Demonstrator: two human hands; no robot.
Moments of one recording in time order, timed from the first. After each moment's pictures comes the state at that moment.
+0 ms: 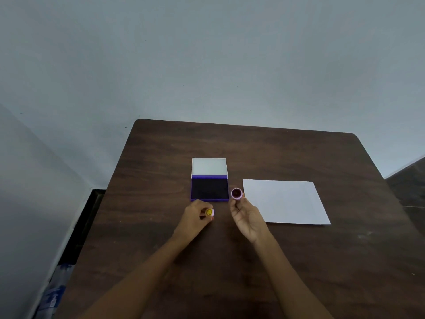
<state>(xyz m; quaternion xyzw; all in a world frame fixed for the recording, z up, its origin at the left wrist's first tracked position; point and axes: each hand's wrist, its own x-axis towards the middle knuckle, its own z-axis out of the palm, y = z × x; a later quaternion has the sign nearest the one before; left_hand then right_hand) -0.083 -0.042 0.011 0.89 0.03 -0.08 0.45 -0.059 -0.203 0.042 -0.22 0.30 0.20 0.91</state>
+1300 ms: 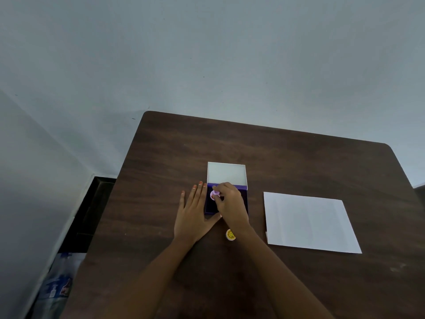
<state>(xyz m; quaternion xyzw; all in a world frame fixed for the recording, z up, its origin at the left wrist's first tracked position) -0.036 -0.002 -0.045 0.98 0.01 0.01 0.19 0.007 -0.111 0.023 -0.93 -0.10 0.08 0.36</state>
